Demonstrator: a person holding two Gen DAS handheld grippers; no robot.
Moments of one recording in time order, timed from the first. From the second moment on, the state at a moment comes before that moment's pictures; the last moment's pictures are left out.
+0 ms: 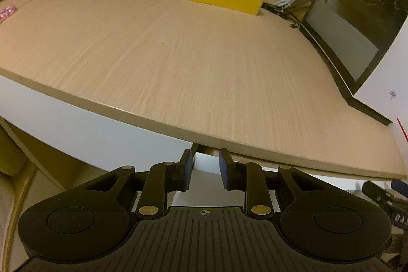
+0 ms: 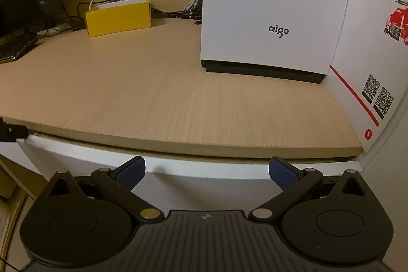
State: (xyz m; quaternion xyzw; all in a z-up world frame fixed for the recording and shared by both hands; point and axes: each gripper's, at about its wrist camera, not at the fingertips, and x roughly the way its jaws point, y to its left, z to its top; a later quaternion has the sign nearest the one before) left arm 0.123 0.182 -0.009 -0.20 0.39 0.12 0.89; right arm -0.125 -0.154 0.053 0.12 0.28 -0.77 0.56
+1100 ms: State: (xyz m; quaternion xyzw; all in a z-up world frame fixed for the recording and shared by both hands) left arm 0.143 0.089 0.004 -0.11 0.37 -0.01 0.92; right arm -0.148 -0.177 0.049 0.18 0.29 -0.81 0.48
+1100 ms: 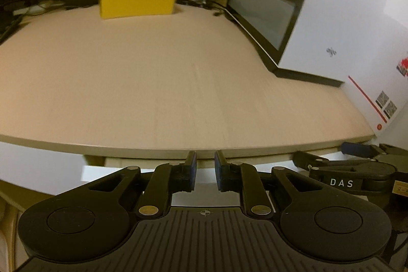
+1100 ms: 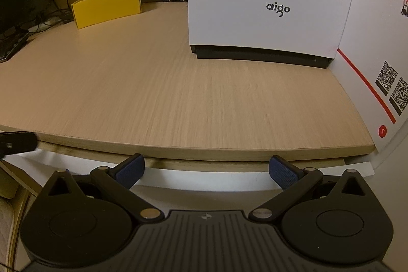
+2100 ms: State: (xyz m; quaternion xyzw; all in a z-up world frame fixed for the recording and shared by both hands) left arm 0.149 0.084 -0.002 -0.11 0.40 0.00 0.91; right arm -0.153 -0.176 0.052 0.20 0.30 -0.80 0.47
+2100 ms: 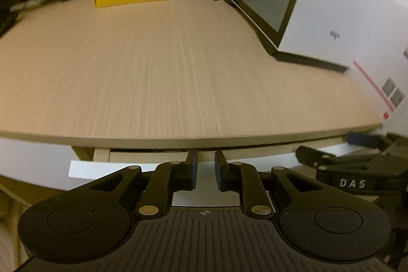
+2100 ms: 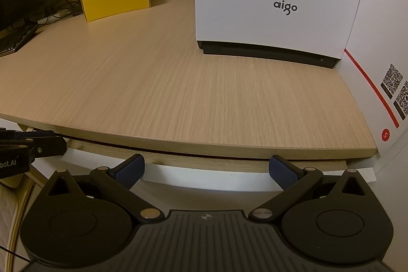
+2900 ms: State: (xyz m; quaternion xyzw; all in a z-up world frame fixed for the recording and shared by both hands) left arm 0.138 0.127 -0.006 -0.11 0.39 0.04 0.91; right arm -0.148 -0.172 0.048 0.19 0.27 -0.84 0.42
